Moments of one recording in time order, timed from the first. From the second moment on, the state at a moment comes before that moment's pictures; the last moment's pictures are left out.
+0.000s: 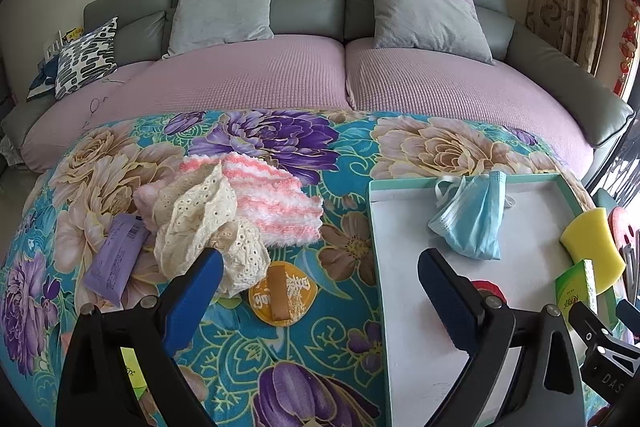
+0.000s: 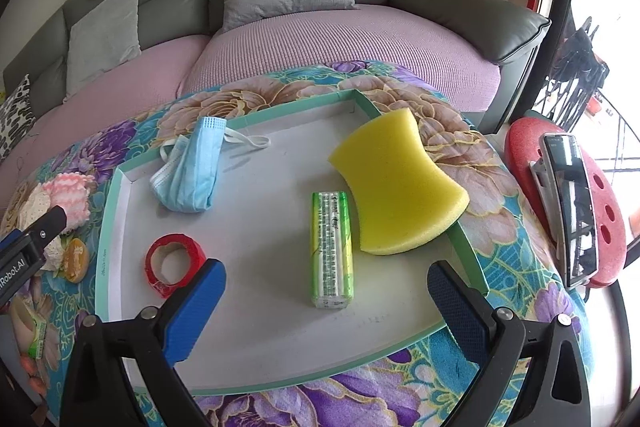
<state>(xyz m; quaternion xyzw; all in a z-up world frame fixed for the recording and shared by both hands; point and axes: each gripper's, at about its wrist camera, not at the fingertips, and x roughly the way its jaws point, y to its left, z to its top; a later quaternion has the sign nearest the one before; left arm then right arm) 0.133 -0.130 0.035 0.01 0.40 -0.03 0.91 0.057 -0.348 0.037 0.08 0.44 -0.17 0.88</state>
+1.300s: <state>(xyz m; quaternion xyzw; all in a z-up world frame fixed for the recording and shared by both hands) 0.089 -0.029 0.051 -0.05 0.39 0.02 0.92 0.029 -0.271 0.047 0.06 0.43 -0.15 0.89</state>
